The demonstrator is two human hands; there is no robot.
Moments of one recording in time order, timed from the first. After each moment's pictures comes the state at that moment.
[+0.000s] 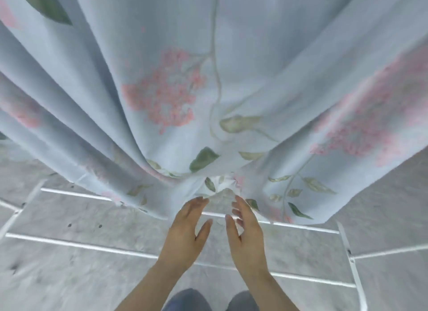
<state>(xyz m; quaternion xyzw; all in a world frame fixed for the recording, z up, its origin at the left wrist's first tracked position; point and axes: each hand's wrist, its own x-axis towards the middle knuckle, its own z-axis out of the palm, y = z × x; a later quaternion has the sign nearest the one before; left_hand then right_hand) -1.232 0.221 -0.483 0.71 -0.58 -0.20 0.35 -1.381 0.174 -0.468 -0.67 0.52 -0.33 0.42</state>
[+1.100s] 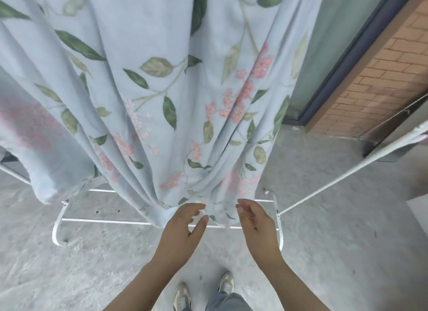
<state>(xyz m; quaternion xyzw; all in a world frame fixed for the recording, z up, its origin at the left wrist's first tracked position) -1.320 0.399 -0.061 0.69 -0.51 -0.34 0.38 -1.496 0.341 -0.044 -0.61 0.57 -0.31 0.46</state>
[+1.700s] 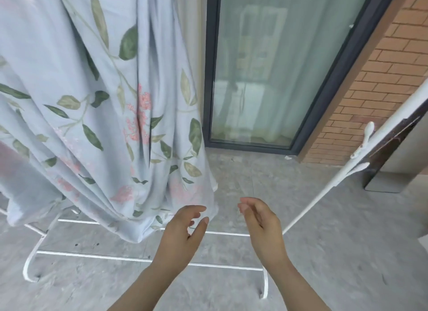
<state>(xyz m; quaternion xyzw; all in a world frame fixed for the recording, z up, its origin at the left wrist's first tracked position) -1.480 0.302 -0.013 0.69 -0.51 -0.28 0.43 -1.656 0.235 0.009 -0.61 0.51 -0.39 0.46</state>
